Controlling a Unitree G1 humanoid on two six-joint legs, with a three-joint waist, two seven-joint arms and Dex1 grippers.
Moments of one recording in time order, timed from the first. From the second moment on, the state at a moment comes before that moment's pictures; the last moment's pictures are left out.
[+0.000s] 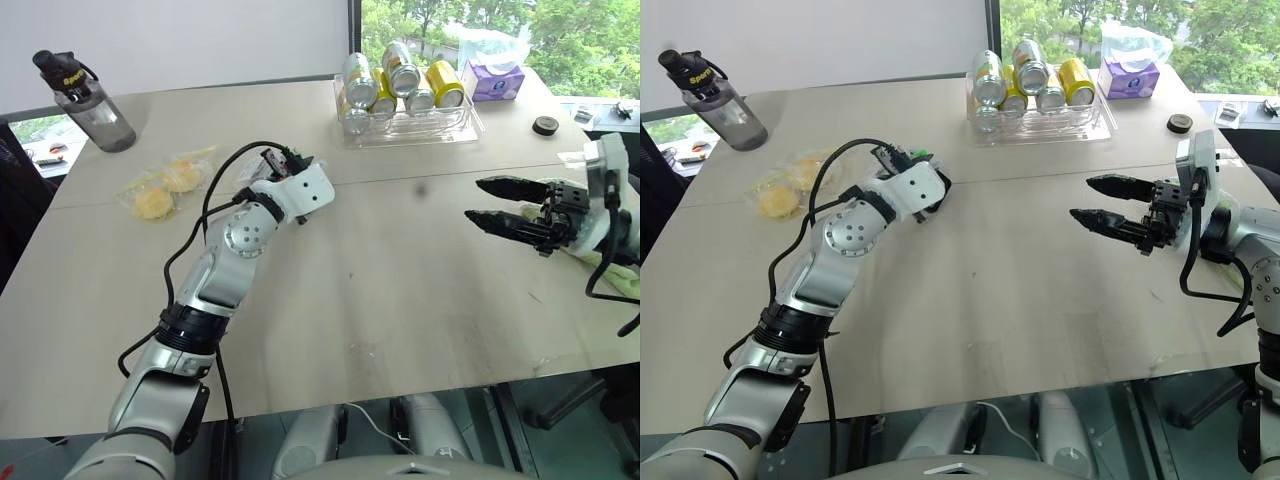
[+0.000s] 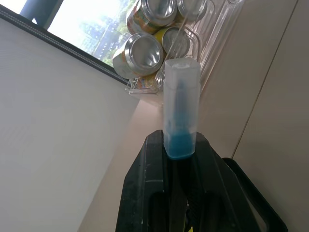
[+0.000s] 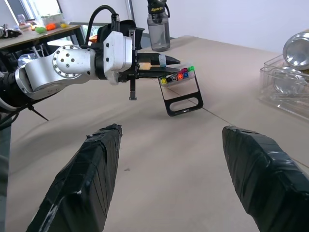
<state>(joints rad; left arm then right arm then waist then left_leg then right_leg) -0.59 0.52 -0.23 0.00 0.39 0.17 -0.35 -0.42 -0.78 -0.27 -0.22 0.77 0.69 1.08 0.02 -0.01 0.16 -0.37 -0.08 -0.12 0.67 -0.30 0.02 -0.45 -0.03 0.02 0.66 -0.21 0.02</state>
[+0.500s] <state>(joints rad) -0.62 0.54 -0.23 0.11 0.43 0.07 -0.34 -0.42 -0.78 -0.27 -0.21 0.74 0.65 1.08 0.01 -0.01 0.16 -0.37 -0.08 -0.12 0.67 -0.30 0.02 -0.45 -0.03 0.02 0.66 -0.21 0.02</state>
